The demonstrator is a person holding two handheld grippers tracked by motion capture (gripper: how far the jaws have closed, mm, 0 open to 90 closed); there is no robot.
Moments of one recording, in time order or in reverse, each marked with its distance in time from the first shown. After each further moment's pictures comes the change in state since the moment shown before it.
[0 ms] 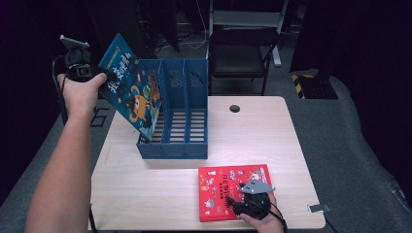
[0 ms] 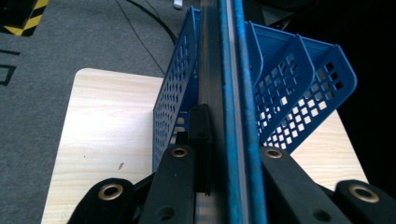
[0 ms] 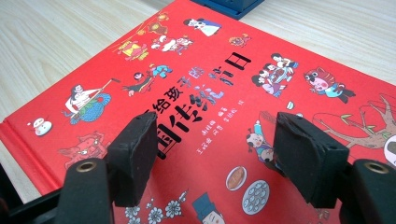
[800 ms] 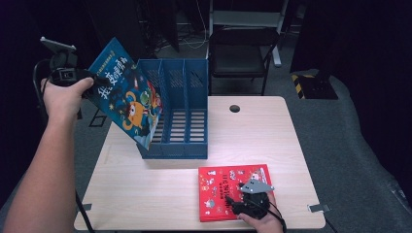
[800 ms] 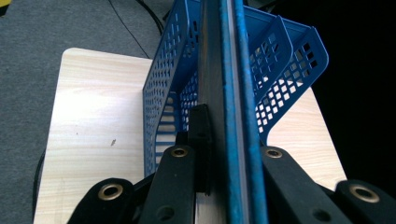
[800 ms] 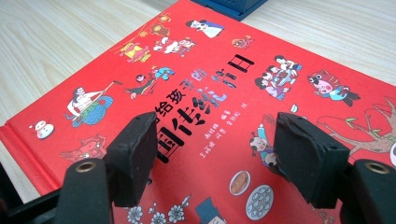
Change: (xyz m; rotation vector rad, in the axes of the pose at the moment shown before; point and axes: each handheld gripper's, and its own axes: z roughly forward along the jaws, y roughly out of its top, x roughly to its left) left arm 0.012 -0.009 -0.034 0.046 -0.082 -0.015; right arm 0.000 0.001 0.001 0.007 0.006 -0.017
